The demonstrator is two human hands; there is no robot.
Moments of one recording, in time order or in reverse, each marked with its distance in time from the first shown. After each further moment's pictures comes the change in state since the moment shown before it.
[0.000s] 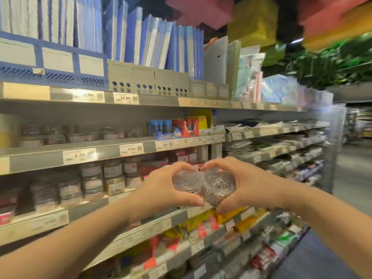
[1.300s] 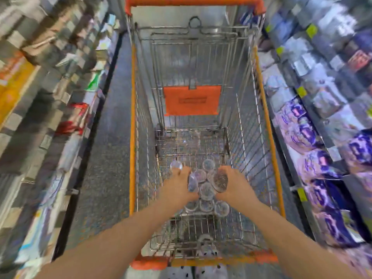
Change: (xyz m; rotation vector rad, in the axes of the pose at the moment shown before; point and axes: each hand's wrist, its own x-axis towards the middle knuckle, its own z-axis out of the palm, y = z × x) left_hand -0.048 0.204 0.738 0.042 -1.135 0.237; right_hand -0.551 0.419 0.202 0.300 0.250 1.548
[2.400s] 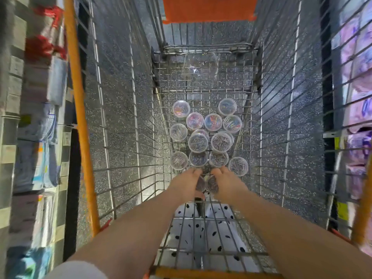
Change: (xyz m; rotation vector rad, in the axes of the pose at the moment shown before) left_hand 0.040 -0.095 0.189 0.088 -0.506 -0.054; right_hand 0.053 0.114 0.186 -0.296 -0.578 0.043
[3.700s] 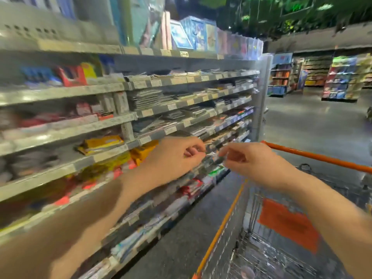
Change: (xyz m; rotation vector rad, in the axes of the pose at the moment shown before) left_hand -0.562 0.162 -0.209 0.023 1.541 -0.032; right_hand -0.455 -0.263 -0.287 -0.294 0.748 -1.230
